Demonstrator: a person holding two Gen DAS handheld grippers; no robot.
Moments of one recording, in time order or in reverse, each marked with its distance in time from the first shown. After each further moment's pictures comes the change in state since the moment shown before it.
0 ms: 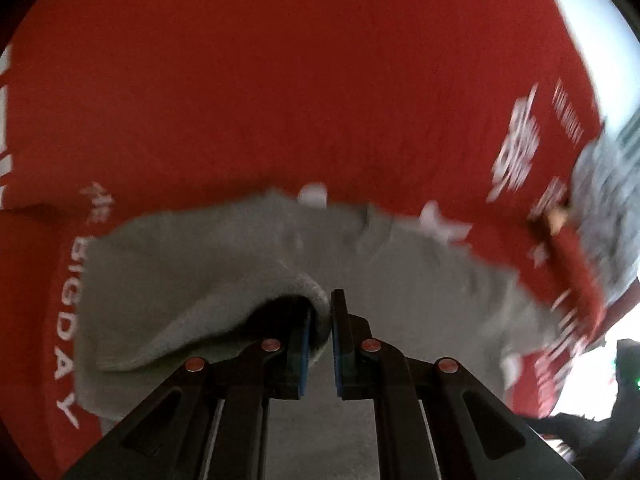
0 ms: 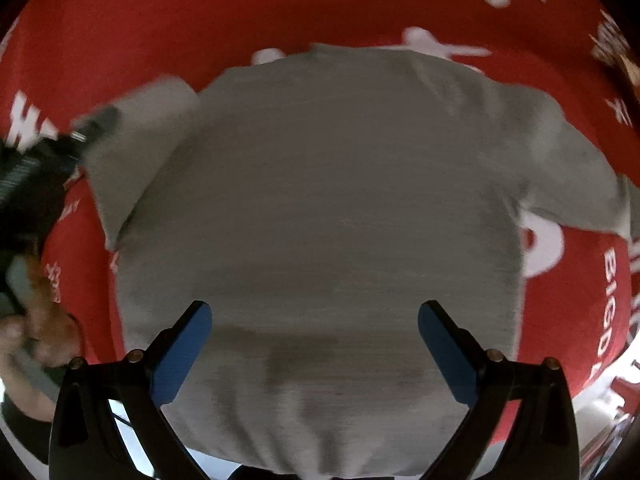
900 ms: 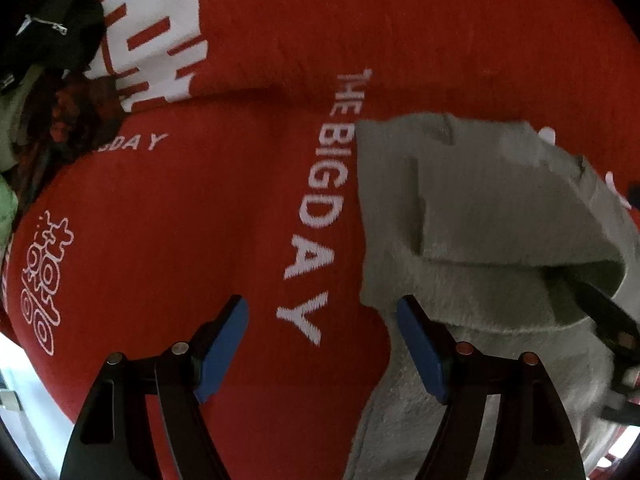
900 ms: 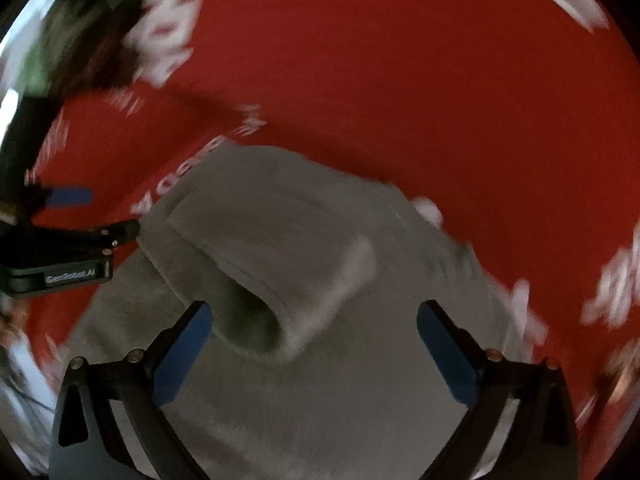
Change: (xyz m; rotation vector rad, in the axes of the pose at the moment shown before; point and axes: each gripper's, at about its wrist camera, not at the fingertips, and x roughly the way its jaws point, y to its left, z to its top) left arm -0.056 0.146 -0.079 -0.186 0.158 0.458; right arm 0.036 0.199 0.018 -0.987 -0.277 -0.218
